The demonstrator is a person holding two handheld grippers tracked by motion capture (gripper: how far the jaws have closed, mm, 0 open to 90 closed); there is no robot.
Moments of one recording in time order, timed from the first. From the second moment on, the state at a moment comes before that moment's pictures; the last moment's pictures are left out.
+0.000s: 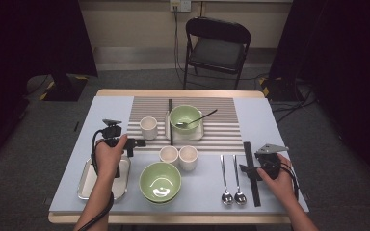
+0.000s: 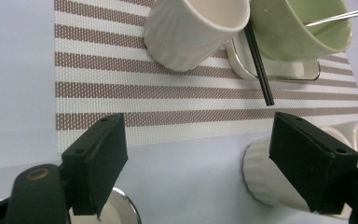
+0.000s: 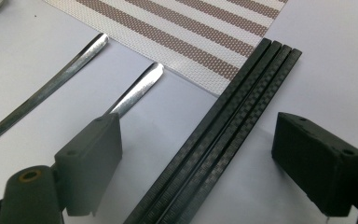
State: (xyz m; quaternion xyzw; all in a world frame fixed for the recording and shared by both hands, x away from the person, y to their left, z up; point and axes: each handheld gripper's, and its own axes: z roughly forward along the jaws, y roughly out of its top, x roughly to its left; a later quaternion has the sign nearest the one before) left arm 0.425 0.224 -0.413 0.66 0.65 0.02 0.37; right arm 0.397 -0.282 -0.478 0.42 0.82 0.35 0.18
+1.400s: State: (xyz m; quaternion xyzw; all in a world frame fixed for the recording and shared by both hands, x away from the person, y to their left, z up) left arm 0.387 0.235 -0.420 0.68 0.63 0.01 0.37; right arm 0.397 -0.282 -0.479 0.42 0.82 0.35 0.18
